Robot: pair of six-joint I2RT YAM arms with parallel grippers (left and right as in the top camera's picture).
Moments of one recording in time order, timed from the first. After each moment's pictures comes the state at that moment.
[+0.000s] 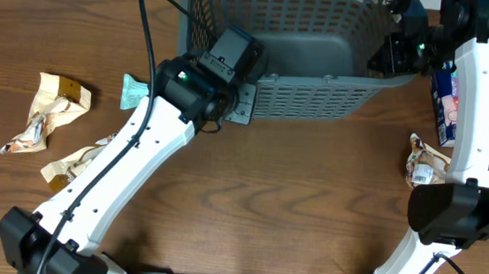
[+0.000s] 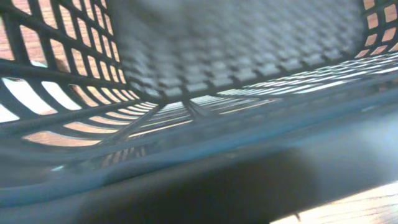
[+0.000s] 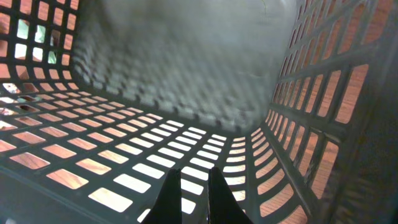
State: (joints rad) left arm -0.58 1.63 1.63 -1.09 -0.06 -0.39; right arm -0.05 2.01 2.24 -1.50 -0.38 -0.24
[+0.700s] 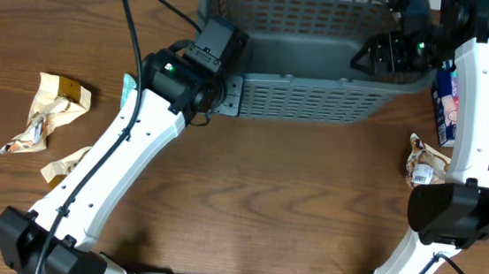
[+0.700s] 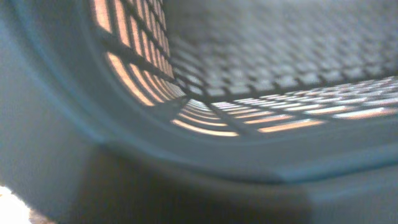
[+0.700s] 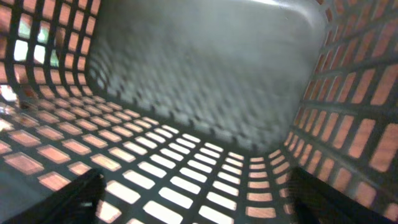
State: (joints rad) left arm -0.52 1.63 1.63 -1.10 -0.06 -0.37; right arm -0.05 2.01 2.24 -1.48 -0.40 -0.25
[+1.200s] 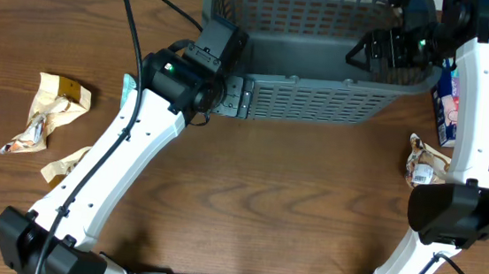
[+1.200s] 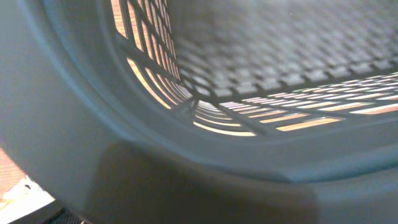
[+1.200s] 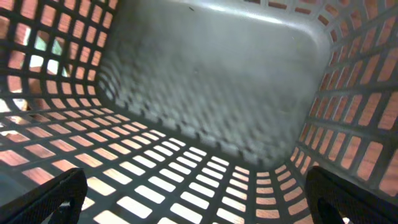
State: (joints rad) left arm -0.52 1.63 1.63 -1.10 -0.06 -0.33; right arm -0.05 2.01 2.26 -1.46 -0.43 -0.25
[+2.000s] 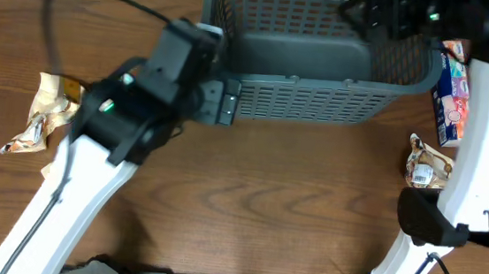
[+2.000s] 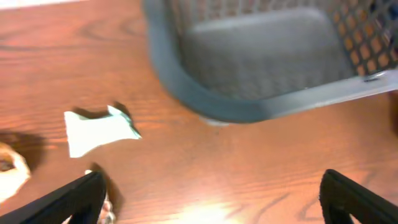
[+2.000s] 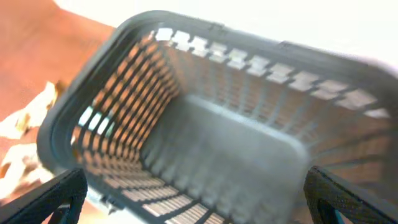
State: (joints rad) left arm -0.52 1.36 1.63 -1.11 -0.13 -0.26; right arm 0.04 2.01 2.80 -1.52 -0.41 -0.14
